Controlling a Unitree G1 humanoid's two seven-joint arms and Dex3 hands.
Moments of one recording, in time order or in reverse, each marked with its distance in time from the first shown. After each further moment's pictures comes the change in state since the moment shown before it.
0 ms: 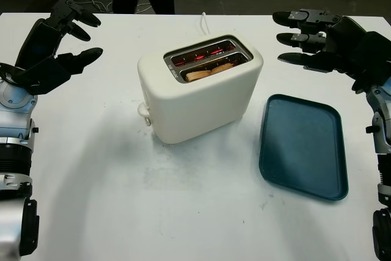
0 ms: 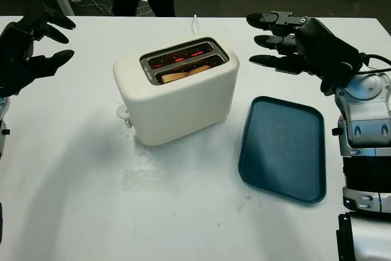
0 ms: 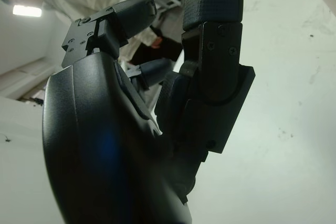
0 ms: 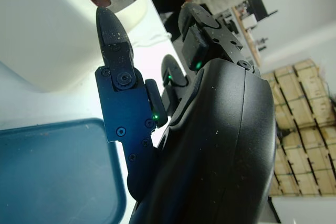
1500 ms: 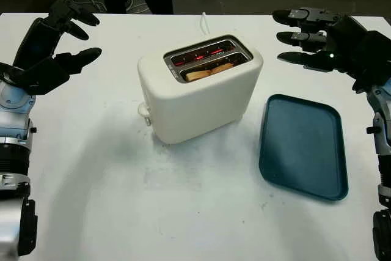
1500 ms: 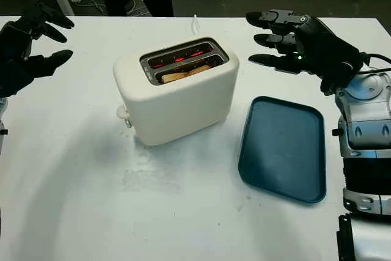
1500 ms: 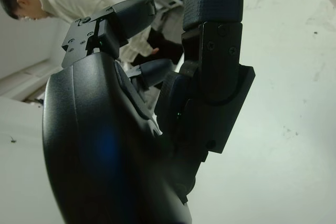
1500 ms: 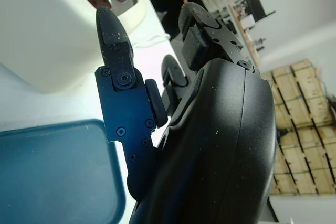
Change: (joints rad) left arm 0.000 0.010 0.000 0.004 0.008 -0.013 0.005; right arm 0.008 0.000 -0.002 -0.041 -0.003 0.028 -0.008
